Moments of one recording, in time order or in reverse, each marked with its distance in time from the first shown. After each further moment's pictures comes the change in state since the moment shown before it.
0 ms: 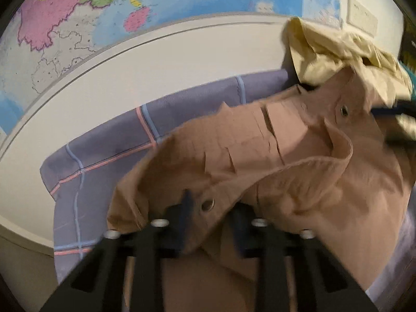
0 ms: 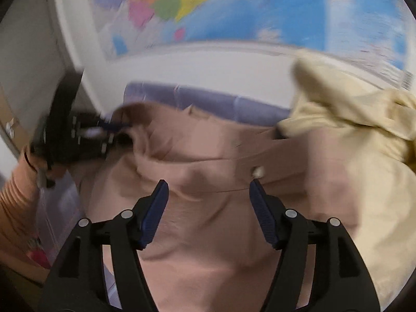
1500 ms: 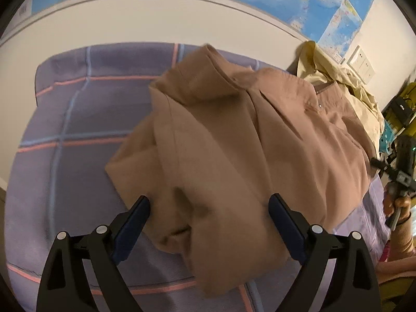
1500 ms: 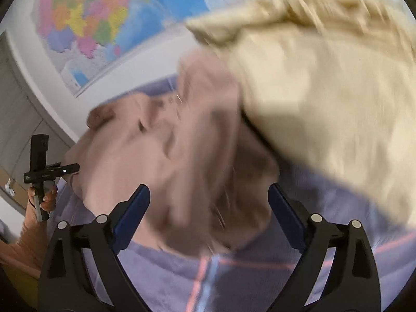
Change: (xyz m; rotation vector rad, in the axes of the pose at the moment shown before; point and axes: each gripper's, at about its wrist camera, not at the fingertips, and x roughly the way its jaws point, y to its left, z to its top) left arm -0.021 0.062 -0.109 -0.302 0.015 -0.261; right arm -0.054 -0.078 -0.113 0.388 -0.049 -0.042
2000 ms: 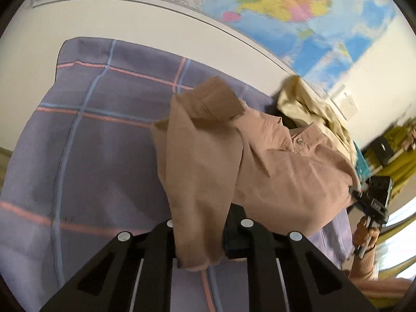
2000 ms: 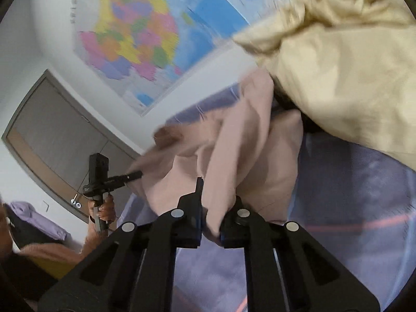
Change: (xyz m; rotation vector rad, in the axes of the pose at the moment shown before) left arm -0.071 -0.001 -0.026 -0.183 -0.057 -0.133; right arm -0.069 0.006 -0.016 0.083 -0.068 0.399
